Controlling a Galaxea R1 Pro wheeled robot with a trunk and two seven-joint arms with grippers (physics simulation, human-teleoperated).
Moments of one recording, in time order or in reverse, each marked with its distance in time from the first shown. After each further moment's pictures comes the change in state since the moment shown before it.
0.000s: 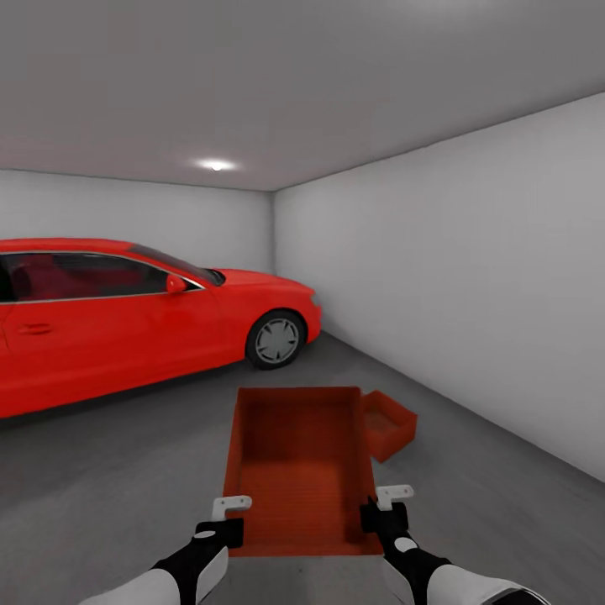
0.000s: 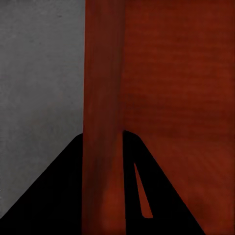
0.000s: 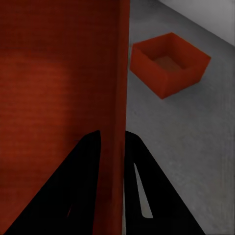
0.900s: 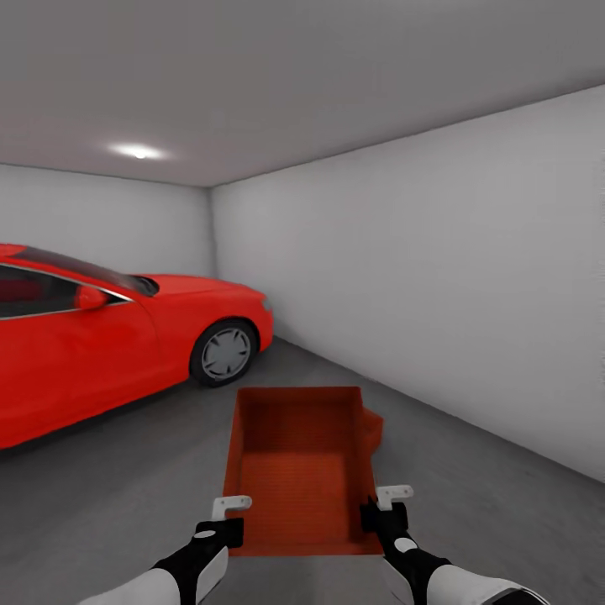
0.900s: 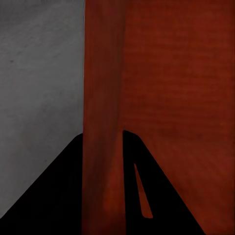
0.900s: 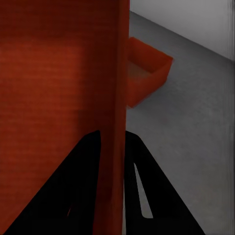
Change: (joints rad) left arm 0.000 0.000 -0.001 -0.001 -0.002 -0.001 0.000; right arm 0.000 0.001 0.009 0.001 -0.012 -0.005 -0.002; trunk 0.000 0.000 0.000
